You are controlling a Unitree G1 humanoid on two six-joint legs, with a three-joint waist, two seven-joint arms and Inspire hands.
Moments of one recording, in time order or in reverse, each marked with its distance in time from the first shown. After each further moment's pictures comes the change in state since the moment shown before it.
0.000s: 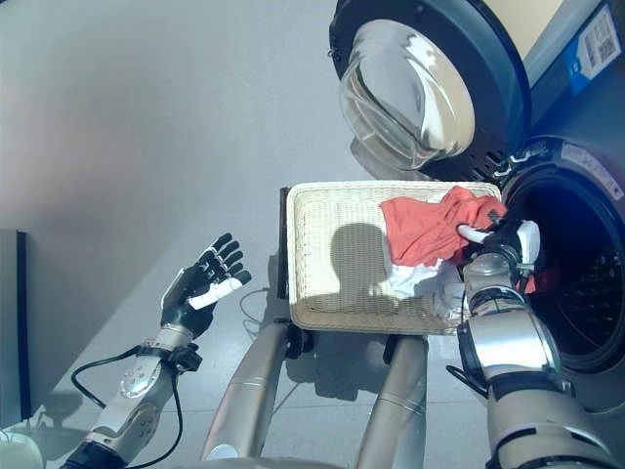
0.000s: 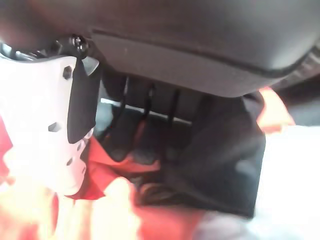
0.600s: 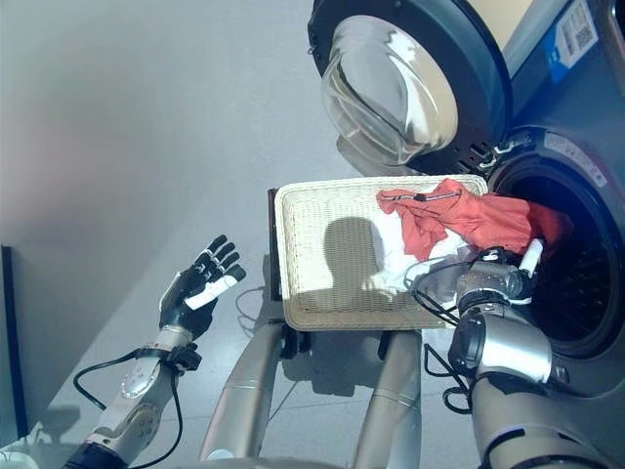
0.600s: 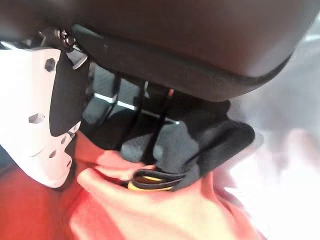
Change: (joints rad) left arm 0.010 0.001 -0.017 -0.001 -0.097 0.004 0.011; right arm 0.028 0.071 -0.509 -0.107 1.000 -0.339 -0.027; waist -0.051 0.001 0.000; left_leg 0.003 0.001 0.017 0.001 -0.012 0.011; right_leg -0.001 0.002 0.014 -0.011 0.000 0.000
